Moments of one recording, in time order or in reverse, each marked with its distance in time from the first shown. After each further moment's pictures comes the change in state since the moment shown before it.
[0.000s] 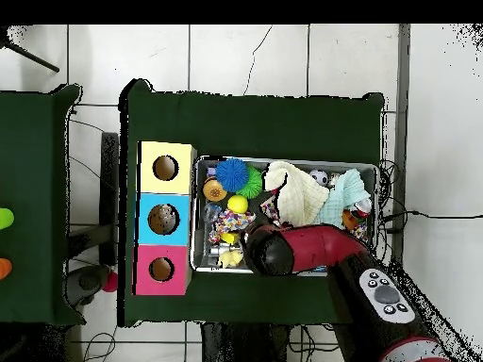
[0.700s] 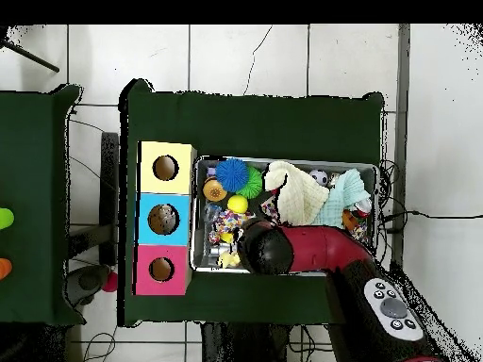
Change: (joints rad) arm 0.011 -0.080 0.005 0.046 0.165 0.039 0.000
